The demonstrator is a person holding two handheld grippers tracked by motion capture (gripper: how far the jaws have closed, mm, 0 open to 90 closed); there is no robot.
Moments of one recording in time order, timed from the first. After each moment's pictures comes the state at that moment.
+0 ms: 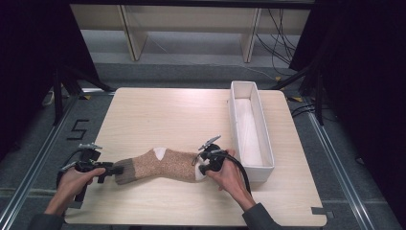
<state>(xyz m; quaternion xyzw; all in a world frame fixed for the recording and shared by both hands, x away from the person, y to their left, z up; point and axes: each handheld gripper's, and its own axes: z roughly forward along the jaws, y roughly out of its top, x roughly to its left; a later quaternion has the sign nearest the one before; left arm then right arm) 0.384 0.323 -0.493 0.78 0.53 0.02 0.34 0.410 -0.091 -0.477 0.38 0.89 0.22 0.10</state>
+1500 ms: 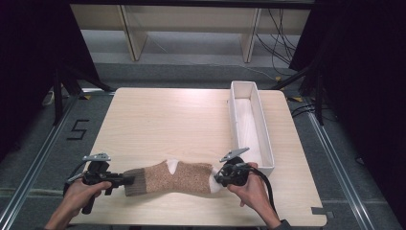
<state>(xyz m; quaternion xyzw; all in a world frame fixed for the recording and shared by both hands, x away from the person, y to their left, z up) 0.343 0.280 -0.484 0.79 0.45 -0.03 0.42 0.356 -0.151 -0.460 0.40 0.87 0.28 0.05</state>
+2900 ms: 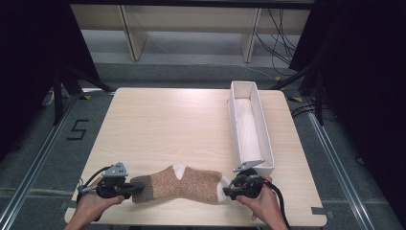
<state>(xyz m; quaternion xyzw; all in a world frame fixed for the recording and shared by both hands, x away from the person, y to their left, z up) 0.313 0.232 -0.474 0.85 0.35 0.04 0.39 0.330 -0.185 -0.476 0.43 0.85 0.29 0.04</state>
